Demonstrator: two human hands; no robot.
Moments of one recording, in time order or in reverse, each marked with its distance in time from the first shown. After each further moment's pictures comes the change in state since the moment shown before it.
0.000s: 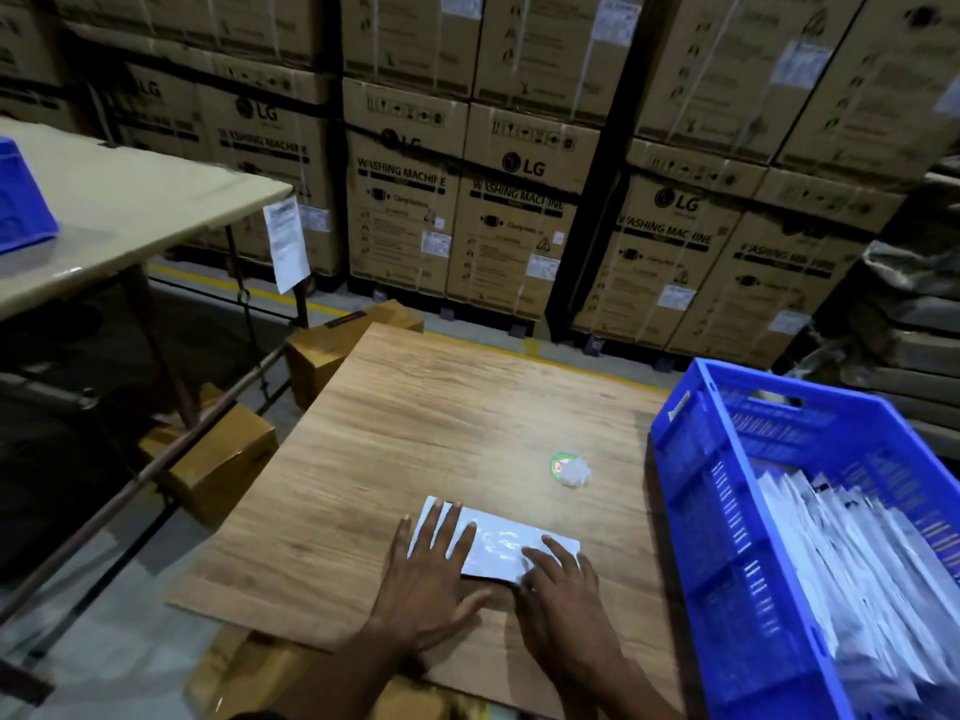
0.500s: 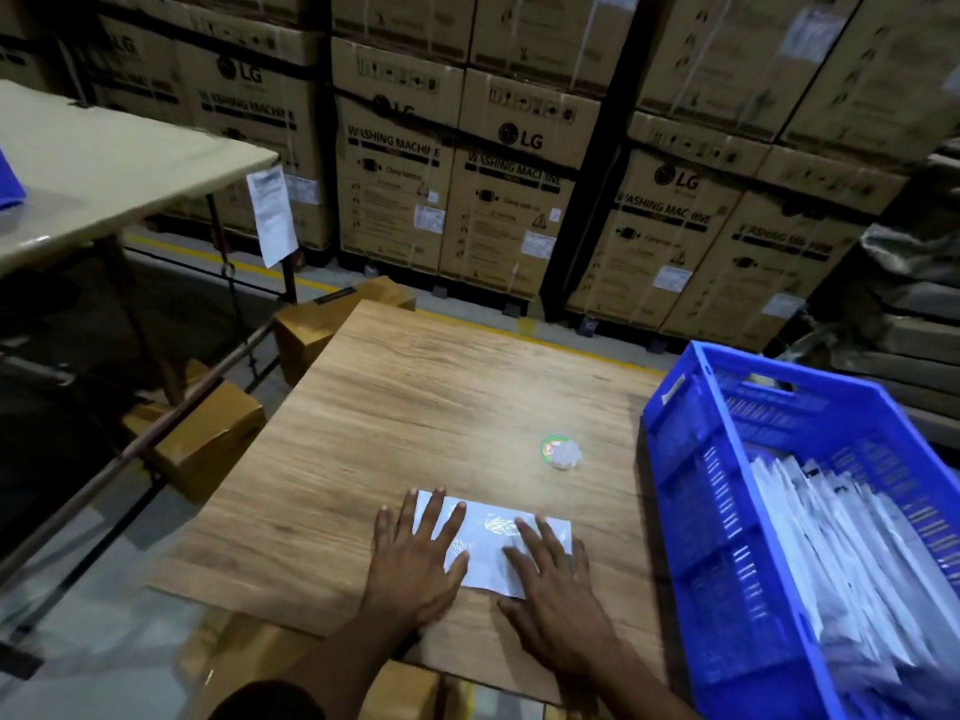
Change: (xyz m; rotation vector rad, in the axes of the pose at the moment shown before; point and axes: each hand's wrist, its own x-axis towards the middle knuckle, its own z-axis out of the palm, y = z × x) left_hand 0.007 0.005 0.016 -0.097 -0.034 -0.163; right_hand -0.002 0.007 -0.009 -0.055 -0.325 -0.024
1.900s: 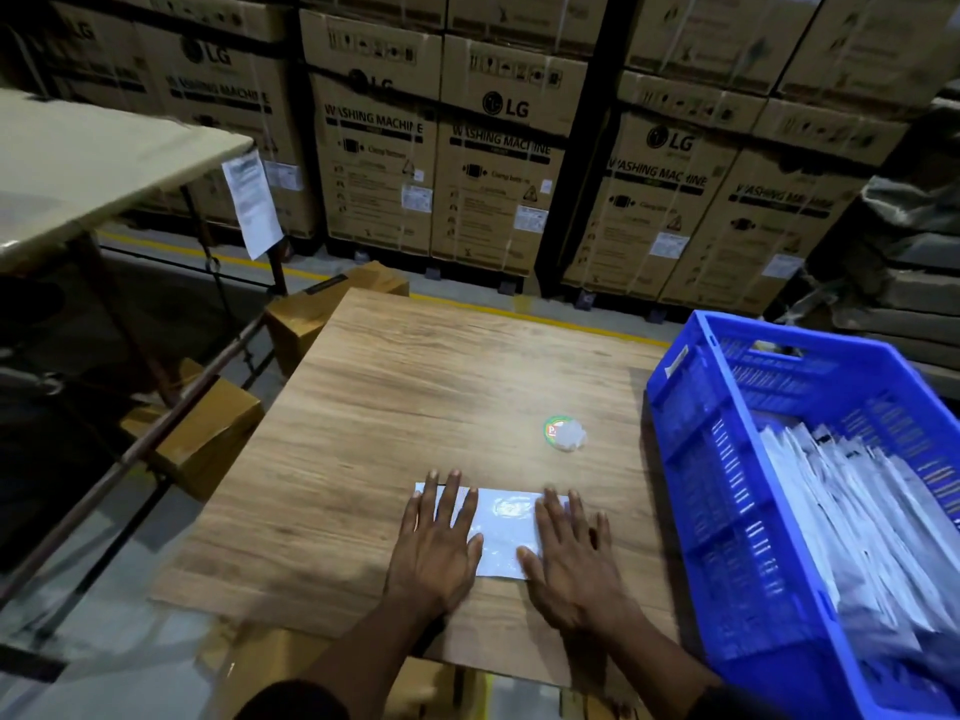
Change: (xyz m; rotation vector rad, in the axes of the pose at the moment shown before) left_hand 0.009 0.013 0.004 0.060 0.077 0.079; right_hand 0.016 0.009 0.007 0.065 -0.121 0.249
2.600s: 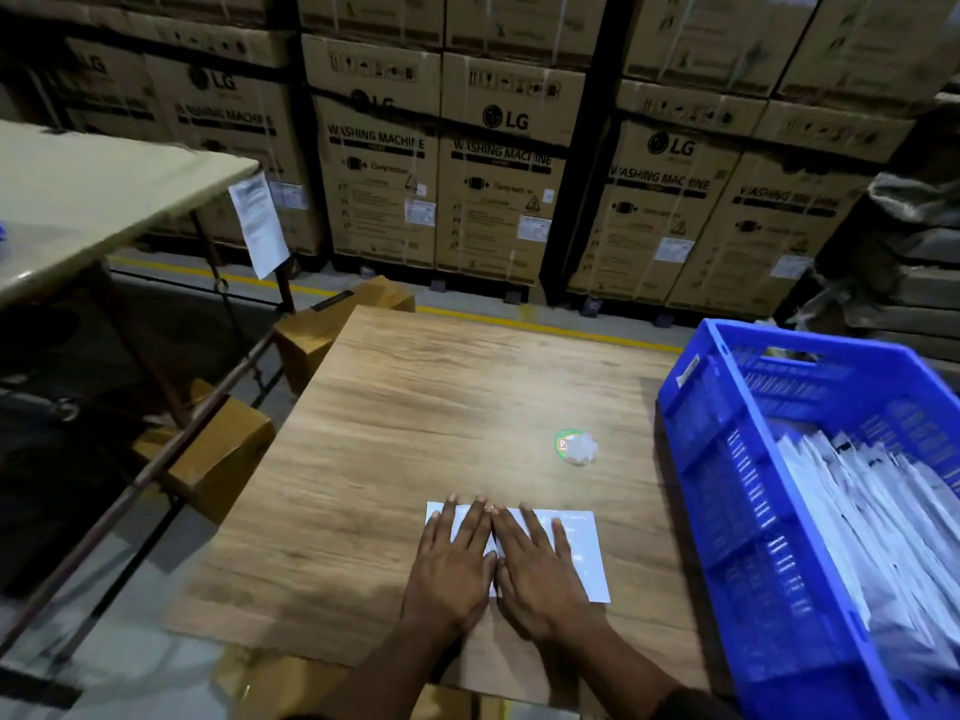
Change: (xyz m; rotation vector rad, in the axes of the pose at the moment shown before) left_hand 0.004 0.000 -0.009 -0.008 -0.083 0.067; right_hand 0.022 -0.050 0.003 0.103 0.021 -0.136
